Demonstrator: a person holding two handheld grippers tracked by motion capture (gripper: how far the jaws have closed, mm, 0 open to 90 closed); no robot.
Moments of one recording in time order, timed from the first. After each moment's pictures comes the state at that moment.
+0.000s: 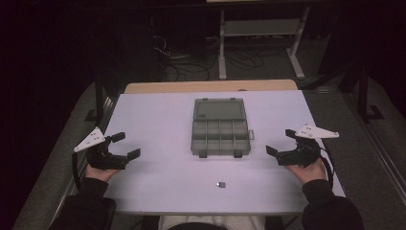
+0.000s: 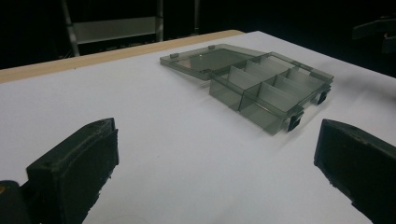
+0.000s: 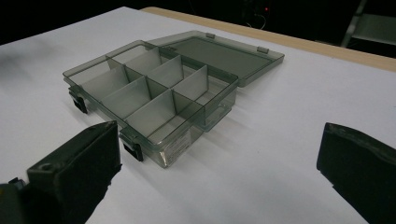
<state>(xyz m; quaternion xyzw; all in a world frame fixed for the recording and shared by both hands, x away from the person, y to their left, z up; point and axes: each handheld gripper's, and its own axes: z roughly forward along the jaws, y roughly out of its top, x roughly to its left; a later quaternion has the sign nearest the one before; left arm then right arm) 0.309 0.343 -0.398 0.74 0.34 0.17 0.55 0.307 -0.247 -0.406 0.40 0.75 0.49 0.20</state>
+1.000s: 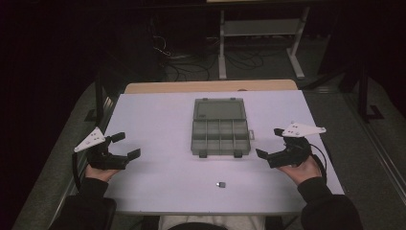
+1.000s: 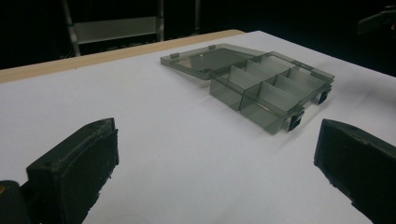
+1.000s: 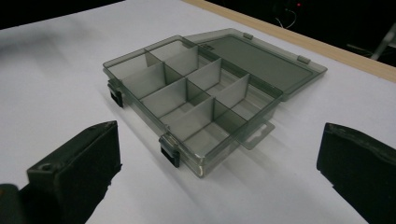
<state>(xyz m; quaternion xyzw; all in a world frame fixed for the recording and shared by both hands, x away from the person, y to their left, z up) 0.308 0.343 -0.398 0.74 0.34 0.17 0.55 0.305 -0.216 -0.387 0.34 0.79 0.47 0.18</state>
